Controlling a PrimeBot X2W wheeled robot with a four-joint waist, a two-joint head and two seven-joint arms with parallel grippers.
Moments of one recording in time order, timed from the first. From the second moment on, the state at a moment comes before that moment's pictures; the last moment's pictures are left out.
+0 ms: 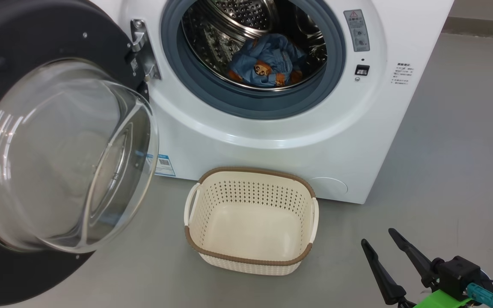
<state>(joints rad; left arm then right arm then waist) -0.67 0.50 0.61 0.87 -1.26 0.03 0.82 0.00 -0.29 0.24 0.16 0.37 0.13 -0.26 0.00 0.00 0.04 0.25</state>
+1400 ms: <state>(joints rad) -0.31 0.15 0.52 -0.01 -1.35 0.36 1.09 0.01 -0.22 0.22 0.16 0.37 0.13 -0.26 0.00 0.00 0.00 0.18</state>
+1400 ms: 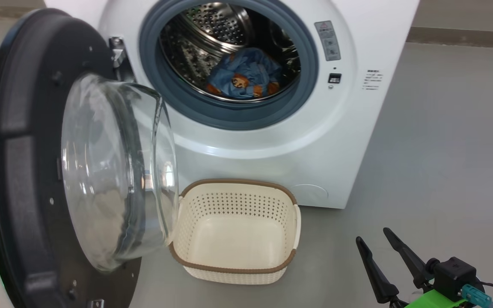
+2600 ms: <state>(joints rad) -0.37 0.05 0.42 -0.02 -1.34 0.30 0.93 0.02 -0.20 0.20 0.15 0.36 0.13 -0.26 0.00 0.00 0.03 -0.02</state>
